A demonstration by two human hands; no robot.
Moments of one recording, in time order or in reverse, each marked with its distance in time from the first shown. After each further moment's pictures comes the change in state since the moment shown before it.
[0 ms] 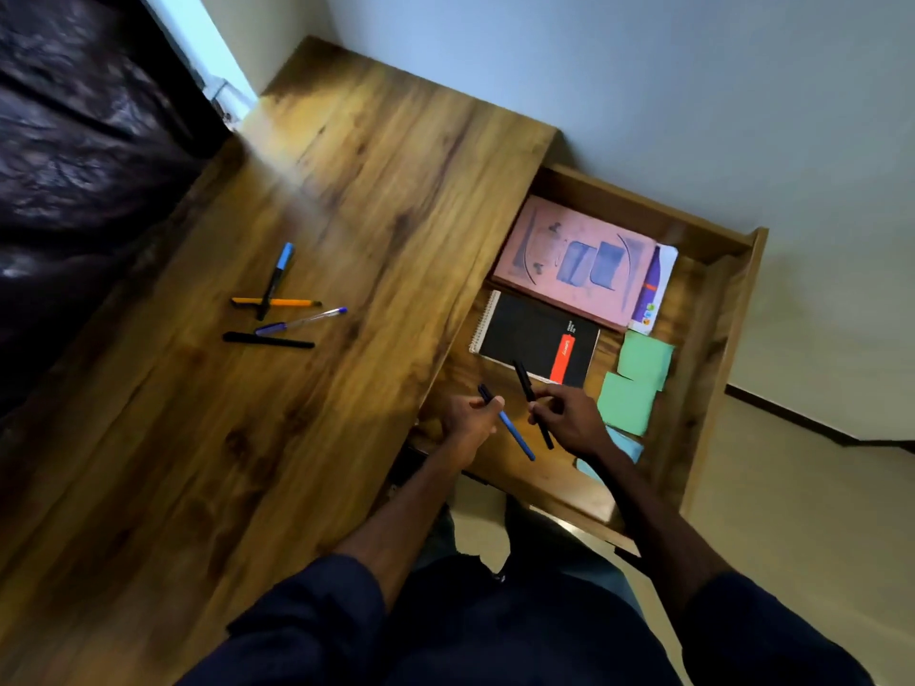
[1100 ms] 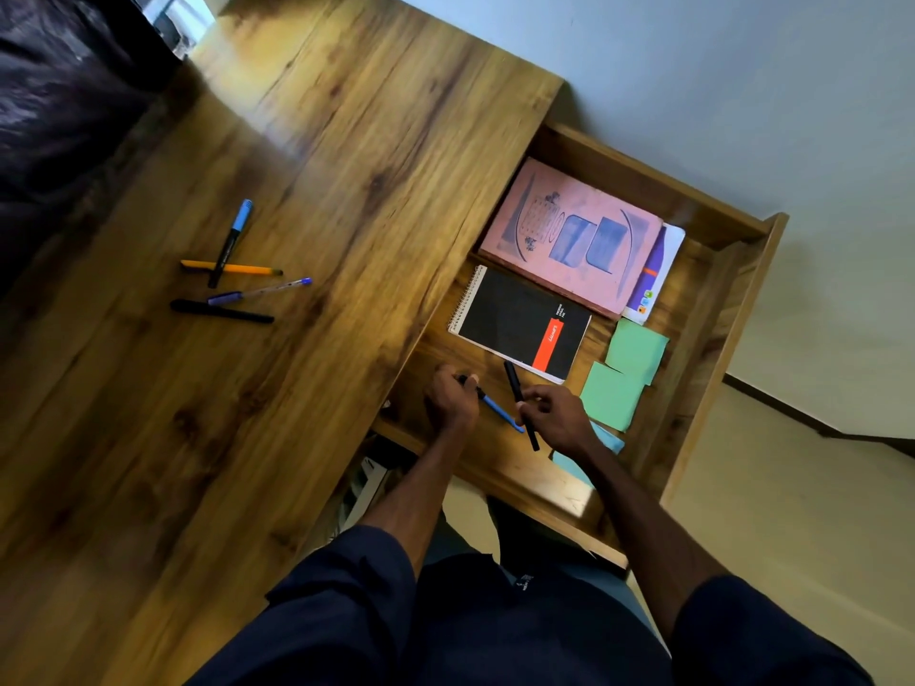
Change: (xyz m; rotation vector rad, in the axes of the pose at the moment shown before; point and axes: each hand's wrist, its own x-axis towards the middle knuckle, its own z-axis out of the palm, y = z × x) left_hand 0.042 -0.007 0.048 0.251 0.286 0.059; right_hand 0.026 0.047 0.002 0.018 -0.116 0.166
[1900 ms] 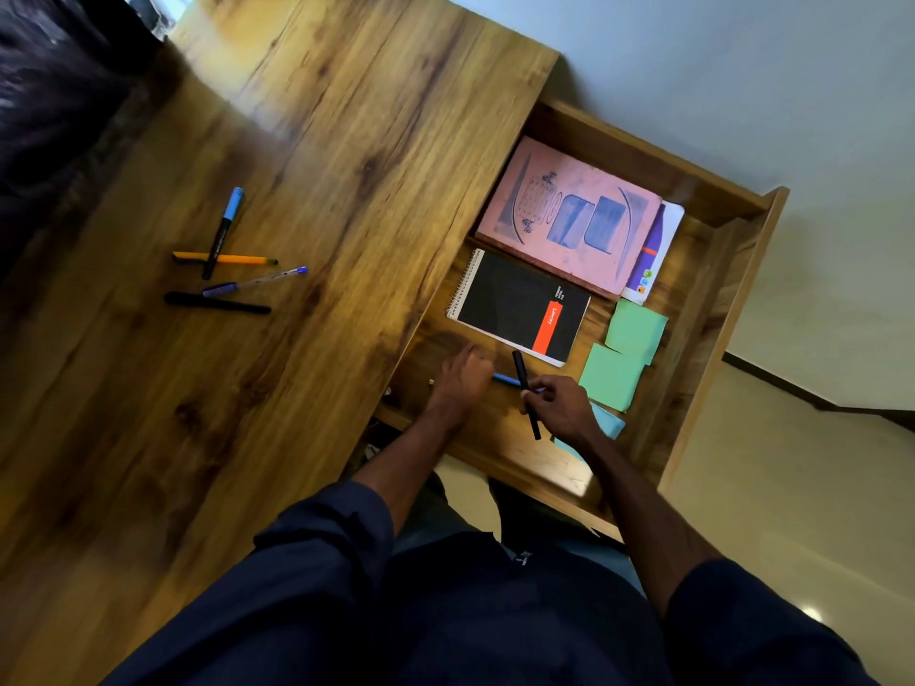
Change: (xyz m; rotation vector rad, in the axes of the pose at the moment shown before) left_hand 0.009 -0.001 -0.016 0.902 -0.262 0.853; right_hand -0.007 0.005 0.004 0.037 0.054 0.056
